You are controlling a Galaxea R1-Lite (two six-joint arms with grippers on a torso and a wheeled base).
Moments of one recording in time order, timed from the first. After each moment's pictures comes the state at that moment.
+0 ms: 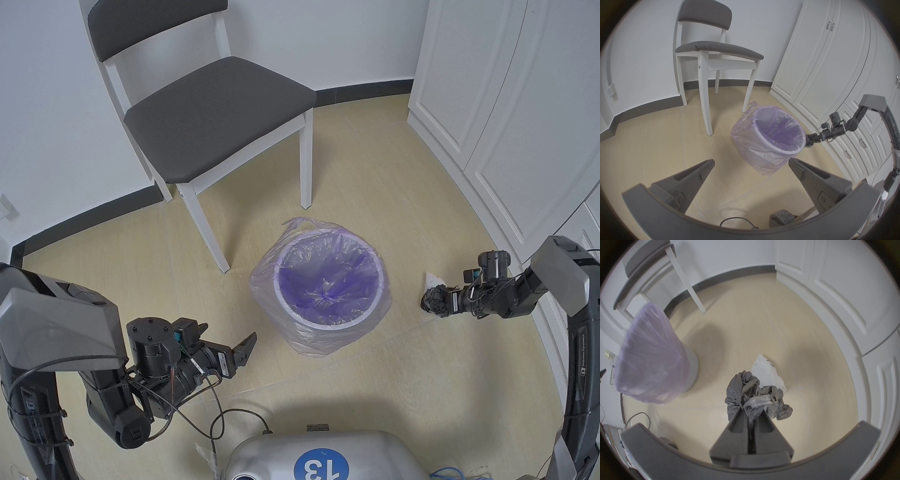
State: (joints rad) left arm -0.45 2.16 -0.33 -1.55 0.06 -0.15; right arm -0.05 2.43 -1.27 -0.53 0.20 -0.08
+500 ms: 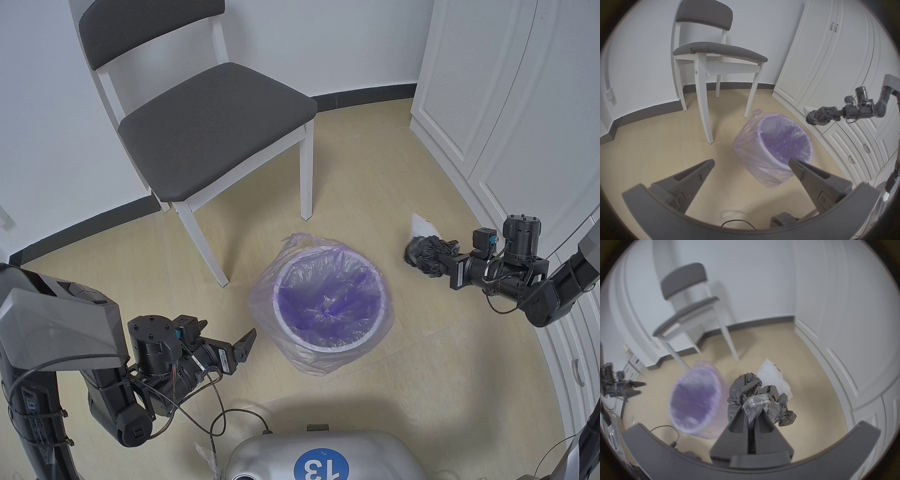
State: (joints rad) left arm -0.45 2.17 -0.35 -1.55 0.08 -0.15; right arm 0.19 1.97 -0.81 -0.90 0.23 -0.06
